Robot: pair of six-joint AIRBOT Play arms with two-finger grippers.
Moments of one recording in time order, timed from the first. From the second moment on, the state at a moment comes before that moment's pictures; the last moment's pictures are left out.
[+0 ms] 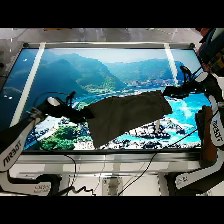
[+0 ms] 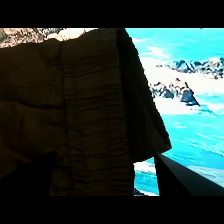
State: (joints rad) left arm -0.15 -1.54 0.95 0.73 -0.95 -1.25; right arm -0.26 -1.72 1.52 -1.17 1.17 1.24
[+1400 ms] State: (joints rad) left arm -0.12 -1.51 1.12 1.40 -0.96 -1.24; right arm 0.00 -1.94 1.49 -0.77 1.24 1.13
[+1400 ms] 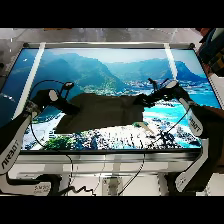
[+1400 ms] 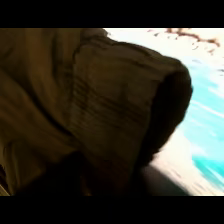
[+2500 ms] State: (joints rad) left arm -0.12 -1.07 1.33 1.41 -1.01 -1.24; right arm -0.59 -1.18 1.89 -1.62 1.75 1.90
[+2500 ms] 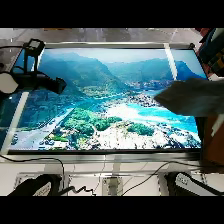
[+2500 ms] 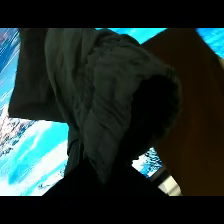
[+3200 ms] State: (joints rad) left arm -0.12 -1.05 1.33 1.41 -1.01 -1.24; right arm -0.92 -1.05 1.89 -1.75 1.81 2.06
